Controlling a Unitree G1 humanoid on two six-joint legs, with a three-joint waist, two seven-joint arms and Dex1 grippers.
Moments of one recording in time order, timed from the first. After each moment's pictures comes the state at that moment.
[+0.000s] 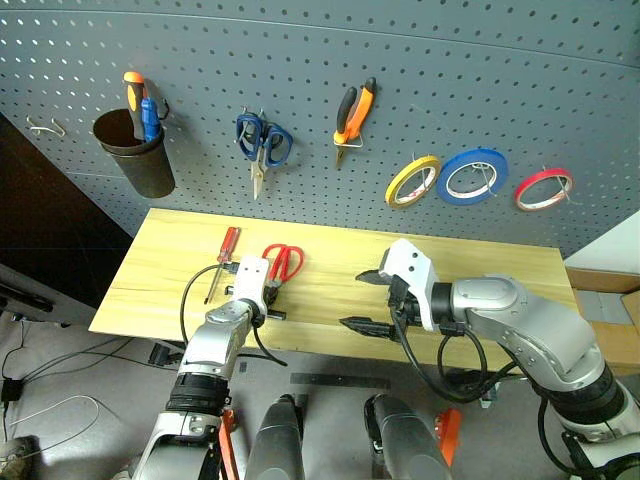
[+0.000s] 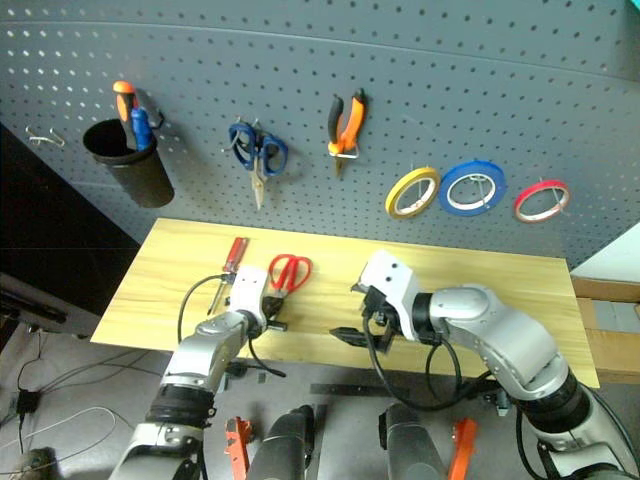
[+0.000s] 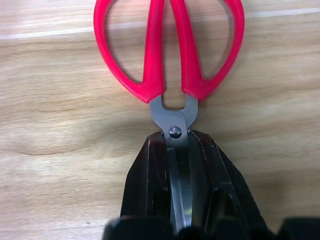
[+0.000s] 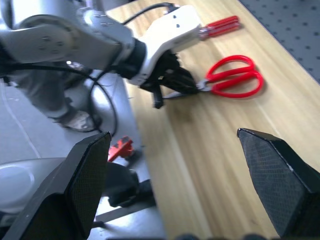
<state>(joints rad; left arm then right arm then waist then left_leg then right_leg) -0.35 0.28 -0.01 0.24 -0.08 0.61 -0.26 -0.49 -0.58 0.30 -0.56 0.49 0.99 0.62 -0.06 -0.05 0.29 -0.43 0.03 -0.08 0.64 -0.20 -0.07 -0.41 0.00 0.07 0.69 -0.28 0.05</state>
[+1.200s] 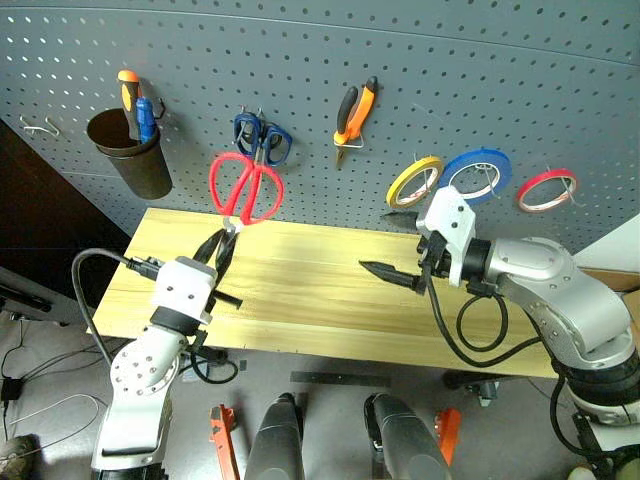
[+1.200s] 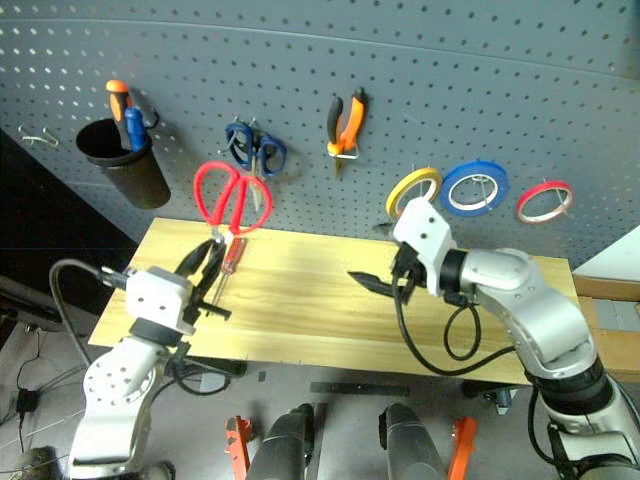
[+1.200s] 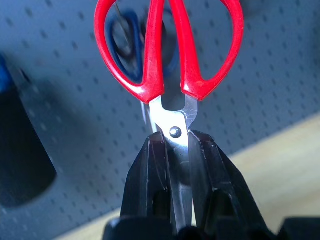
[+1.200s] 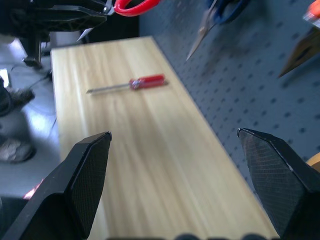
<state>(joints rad) -0.01 0.41 0.18 -0.35 -0.01 -0.10 -0.30 -0.58 -0.61 0.14 -0.49 0.42 0.77 0.67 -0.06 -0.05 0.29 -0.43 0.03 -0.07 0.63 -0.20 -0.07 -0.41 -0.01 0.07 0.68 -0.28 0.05</state>
